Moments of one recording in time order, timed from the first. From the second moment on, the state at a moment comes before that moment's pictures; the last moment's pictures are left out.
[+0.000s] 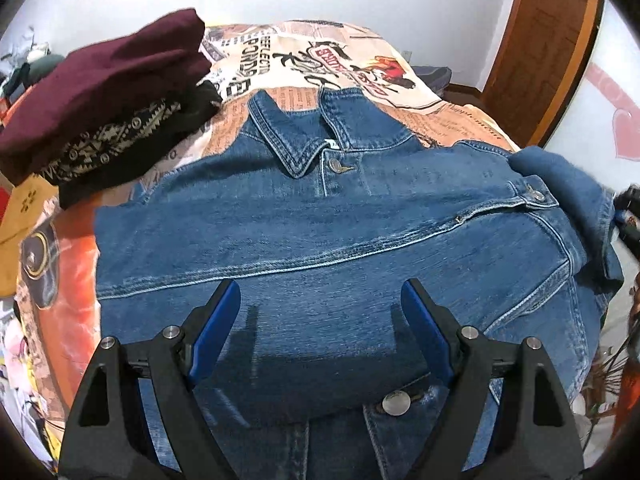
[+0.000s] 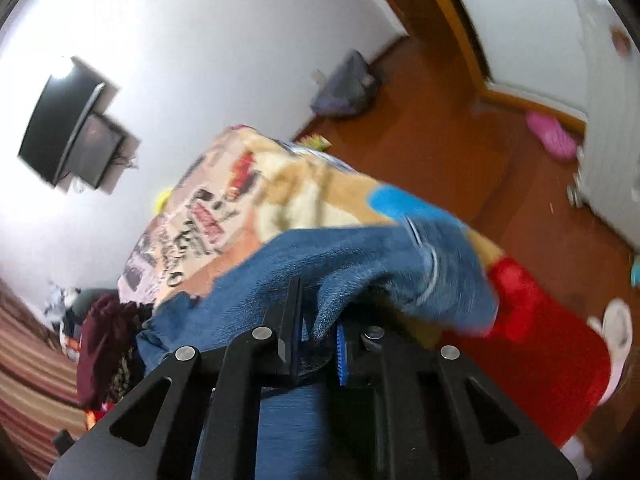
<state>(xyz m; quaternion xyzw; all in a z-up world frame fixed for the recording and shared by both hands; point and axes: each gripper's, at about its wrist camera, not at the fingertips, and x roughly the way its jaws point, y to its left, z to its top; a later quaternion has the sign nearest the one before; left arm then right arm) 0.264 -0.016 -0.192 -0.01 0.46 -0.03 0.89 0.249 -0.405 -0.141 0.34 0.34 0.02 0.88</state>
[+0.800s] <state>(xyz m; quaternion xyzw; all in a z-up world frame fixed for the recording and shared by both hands) 0.201 0.074 -0.135 -0.05 0.37 0.01 0.93 0.251 -0.089 -0.128 0.07 0.48 0.30 0.82</state>
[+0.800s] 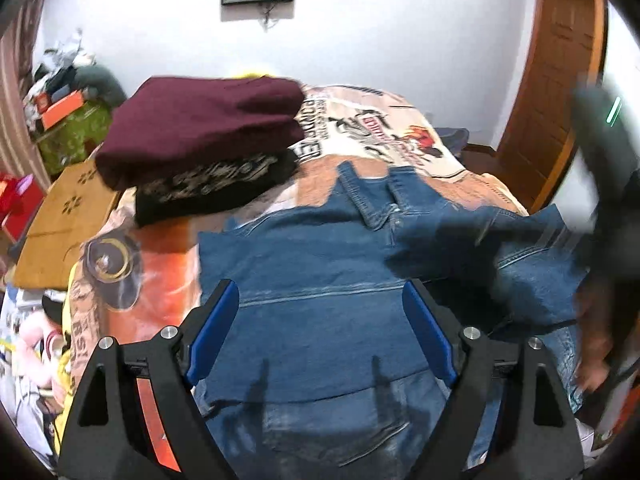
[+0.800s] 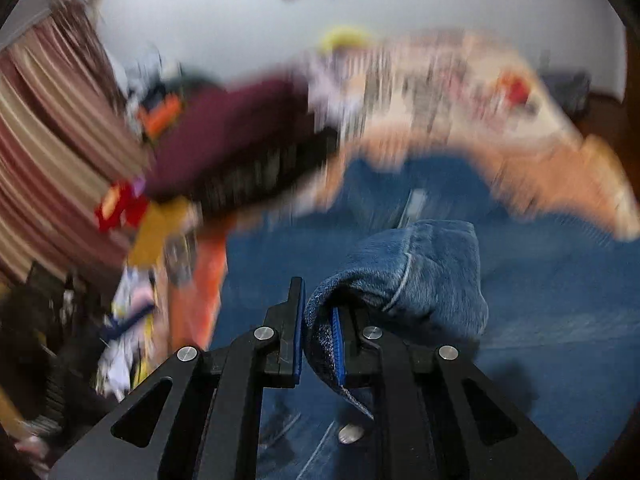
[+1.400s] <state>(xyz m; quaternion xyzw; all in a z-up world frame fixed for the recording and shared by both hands) 0.195 0.078 -0.150 -0.03 0.40 0.04 0.92 0.240 -0.124 -0.100 0.03 0.48 0.29 0.83</state>
